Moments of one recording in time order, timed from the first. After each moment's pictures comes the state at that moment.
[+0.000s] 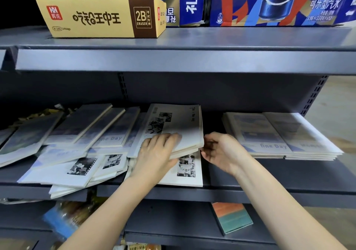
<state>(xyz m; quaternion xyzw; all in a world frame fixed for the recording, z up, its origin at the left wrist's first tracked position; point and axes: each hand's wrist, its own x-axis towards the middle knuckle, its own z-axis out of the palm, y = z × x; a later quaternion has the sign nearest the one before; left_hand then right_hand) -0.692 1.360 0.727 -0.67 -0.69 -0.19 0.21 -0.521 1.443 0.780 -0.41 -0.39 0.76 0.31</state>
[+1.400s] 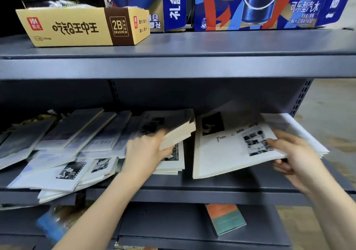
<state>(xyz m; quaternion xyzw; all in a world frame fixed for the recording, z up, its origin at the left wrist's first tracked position) -0.664 1.363 0.778 -0.60 -0.74 -0.17 0.27 -0.374 1.446 0.811 -0.39 -0.51 0.61 0.46</state>
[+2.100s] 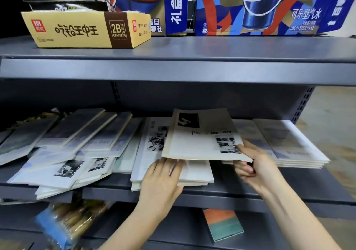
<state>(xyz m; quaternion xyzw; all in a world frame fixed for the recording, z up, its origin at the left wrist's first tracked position) -0.612 1.340 0.710 -0.66 -0.69 -0.19 0.25 -0.415 1.460 0.775 -0.31 -0.33 0.79 0.42</state>
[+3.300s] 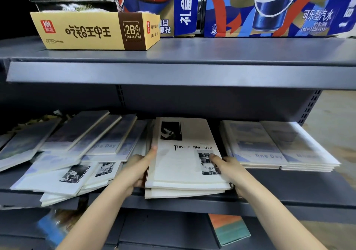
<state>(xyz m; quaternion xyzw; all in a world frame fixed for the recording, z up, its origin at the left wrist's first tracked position) -0.709 1.352 0.737 -0.25 -0.76 -0.46 -0.40 -0.482 1.463 0.740 -0.55 -0.61 0.53 0.22</state>
